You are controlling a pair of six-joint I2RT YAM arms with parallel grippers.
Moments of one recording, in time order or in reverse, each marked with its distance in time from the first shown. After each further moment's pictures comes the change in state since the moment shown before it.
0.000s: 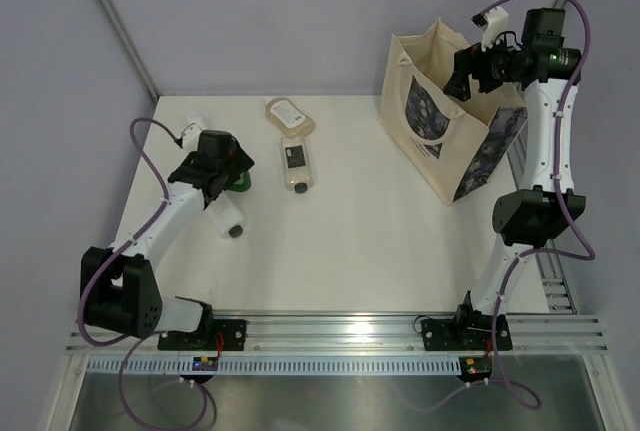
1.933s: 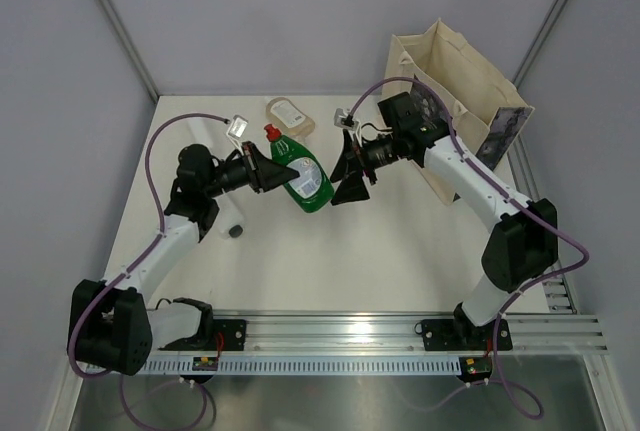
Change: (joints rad) left arm -0.006 -0.156 -0.251 0.813 1.160 0.144; right arm 0.610 -0.324 -0.875 0.376 -0.544 0.068
